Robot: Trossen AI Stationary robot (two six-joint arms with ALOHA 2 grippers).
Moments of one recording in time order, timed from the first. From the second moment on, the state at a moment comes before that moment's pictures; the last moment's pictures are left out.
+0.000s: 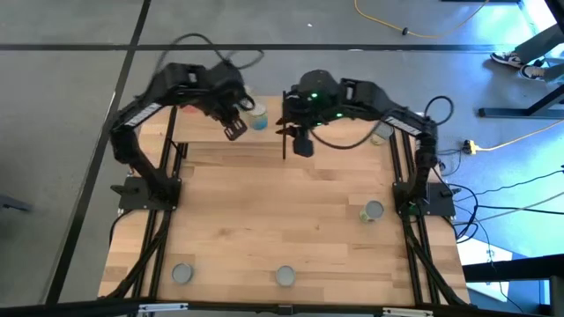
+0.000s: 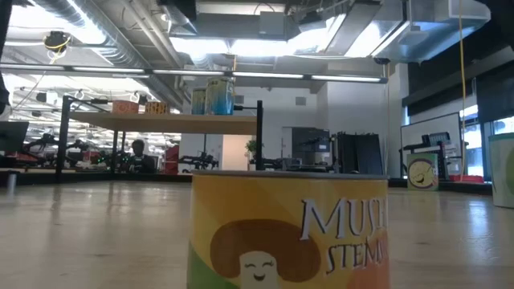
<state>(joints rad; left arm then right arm) 0.39 1.62 2.14 -1.57 -0.12 -0.19 -0.20 1.90 2.32 -1.09 -0.12 -0.27</state>
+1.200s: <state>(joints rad) 0.38 1.39 2.15 -1.57 -0.20 -0.24 -0.20 2.27 2.32 -0.69 0.35 -0.22</state>
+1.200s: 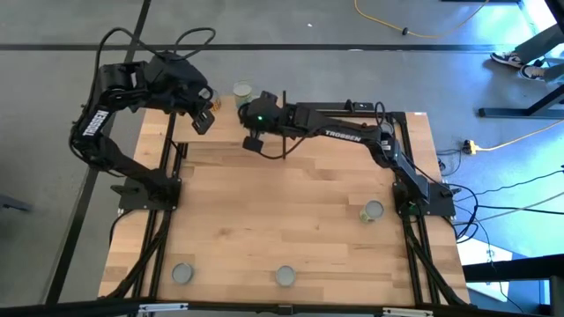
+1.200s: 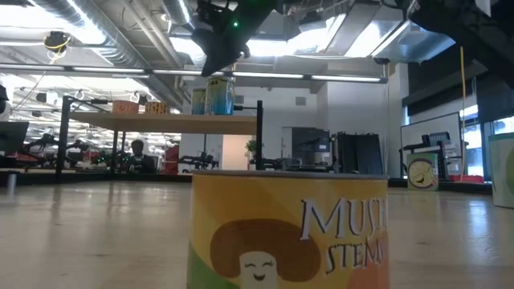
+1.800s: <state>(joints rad) 0.38 1.39 2.15 -1.57 -0.20 -0.24 -0.22 2.27 2.32 -0.74 0.39 -0.22</state>
